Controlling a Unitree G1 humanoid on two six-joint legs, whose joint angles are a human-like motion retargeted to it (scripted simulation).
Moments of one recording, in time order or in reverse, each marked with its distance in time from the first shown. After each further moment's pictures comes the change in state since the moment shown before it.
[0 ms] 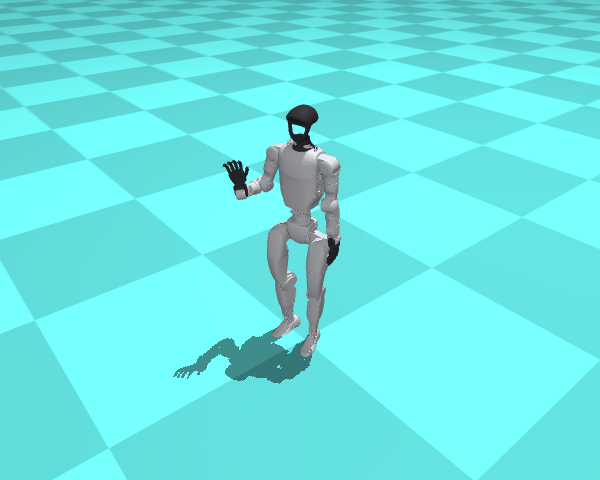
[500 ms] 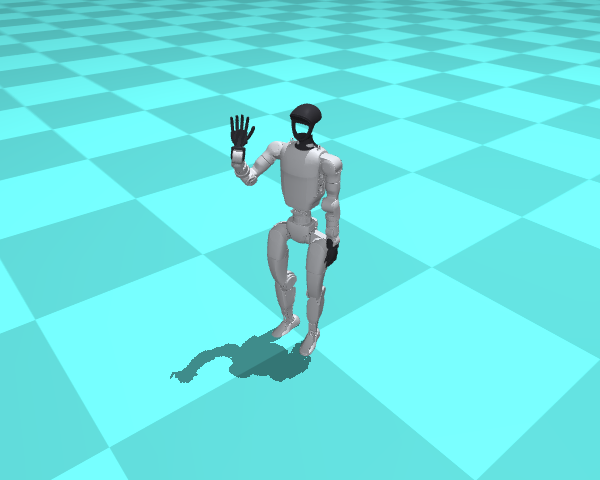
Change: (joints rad) left arm -0.012 0.006 -0.100 -0.047 0.078 -0.031 -0.017; right arm -0.627 -0.190 -0.029 -0.165 0.246 0.264 0.245; waist 0.033 -0.015 -0.026; left_leg 0.018 -0.006 0.011 -0.003 -0.004 0.008; right_leg -0.002 0.001 0.040 0.009 0.004 0.001
